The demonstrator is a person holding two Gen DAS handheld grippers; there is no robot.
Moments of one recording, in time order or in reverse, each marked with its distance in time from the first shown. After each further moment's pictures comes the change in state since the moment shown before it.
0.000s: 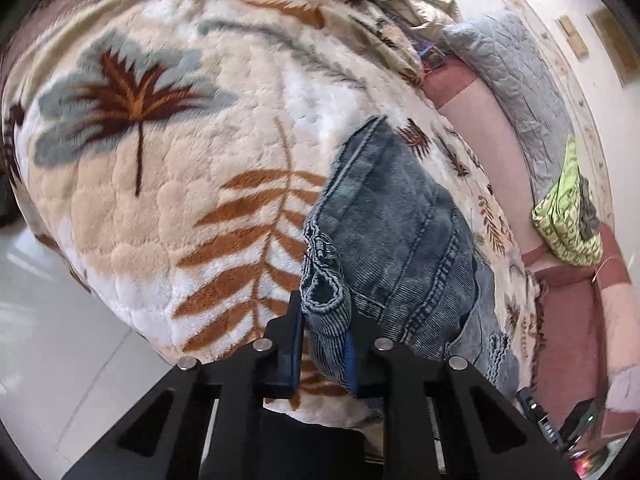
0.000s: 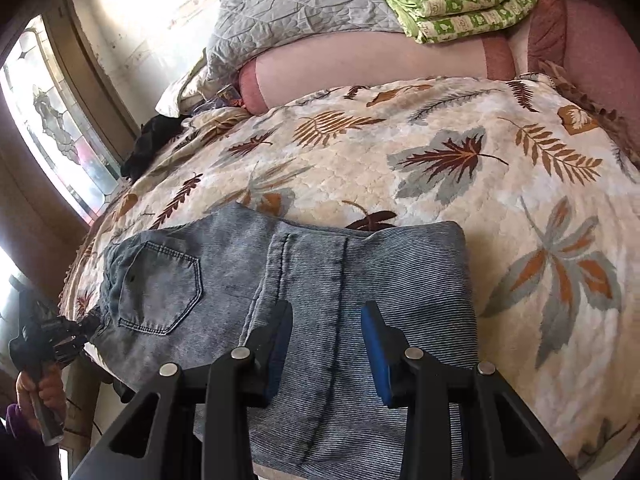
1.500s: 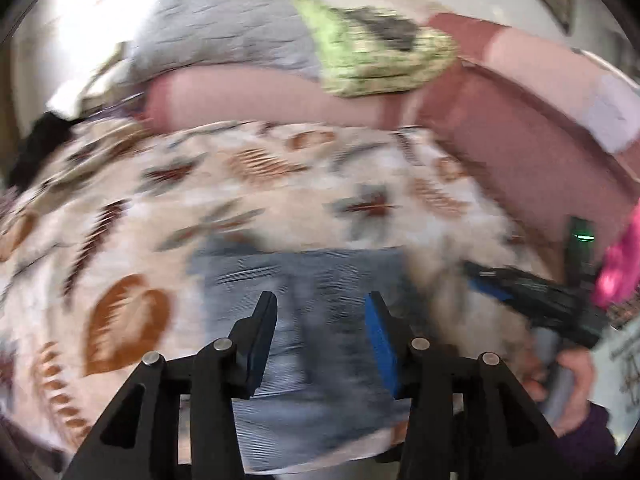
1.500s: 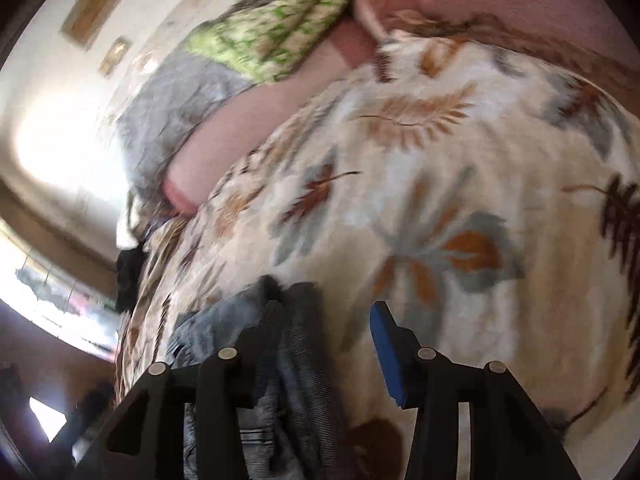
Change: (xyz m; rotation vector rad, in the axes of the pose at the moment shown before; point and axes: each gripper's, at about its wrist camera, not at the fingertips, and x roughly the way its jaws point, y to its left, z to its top) left arm -0.002 -0.310 -0.115 0.846 -0.019 -0.050; right arm -0.049 -0.131 0.010 0.459 -0.123 0.041
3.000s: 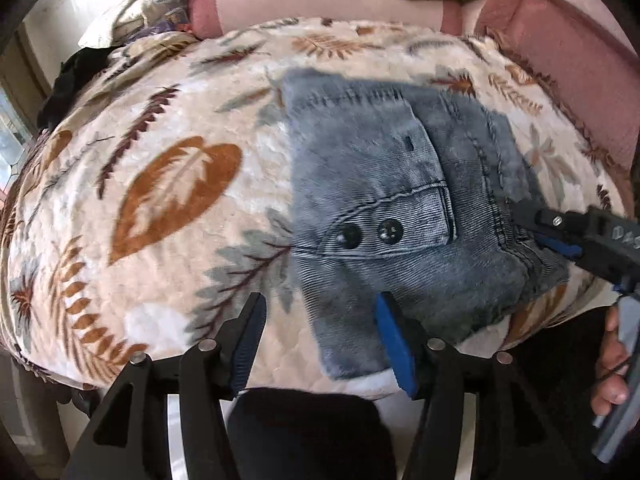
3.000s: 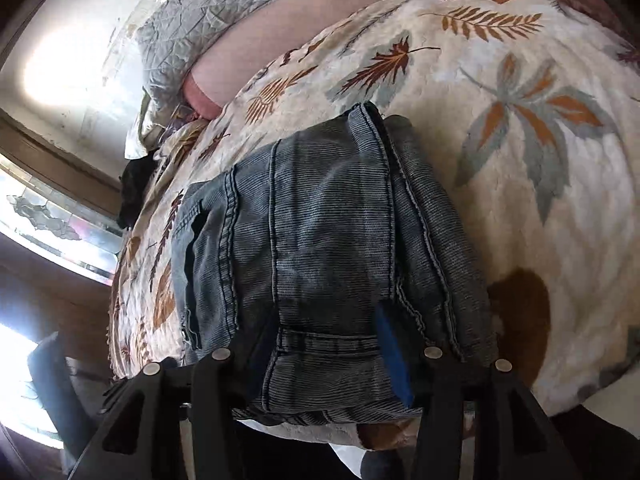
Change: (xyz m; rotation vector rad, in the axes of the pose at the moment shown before) left arm 0.031 0.040 -0.081 0.002 0.264 0.174; right arm 0.043 0.062 -0.090 -0.068 0.238 -0.006
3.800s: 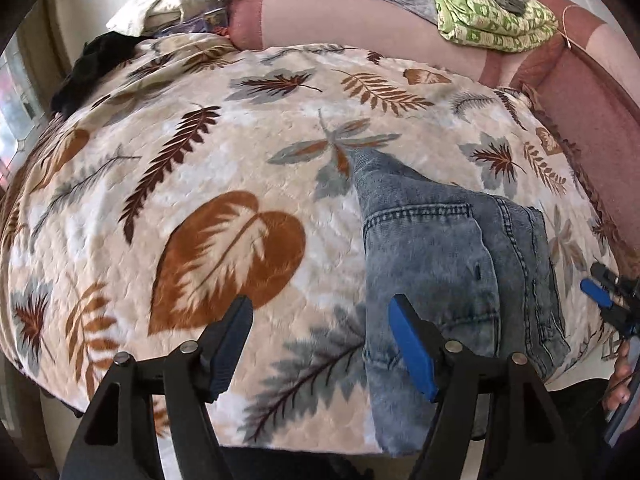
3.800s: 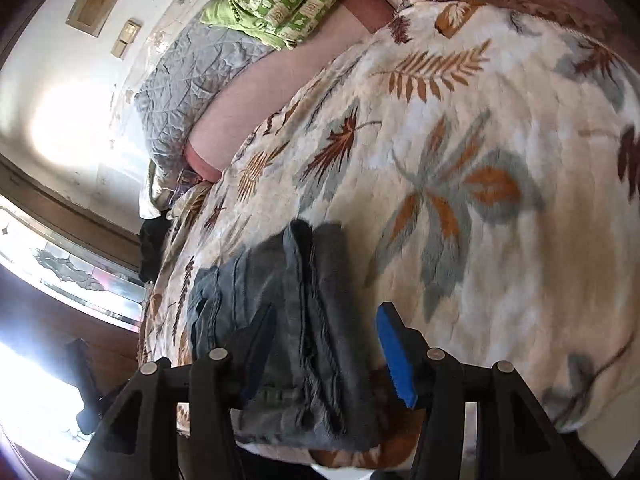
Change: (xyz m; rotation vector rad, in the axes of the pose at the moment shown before) left arm 0.006 0.057 0.065 -0.120 -0.033 -0.028; right arm -0.054 -0.074 0.053 0.094 -0.117 0.101
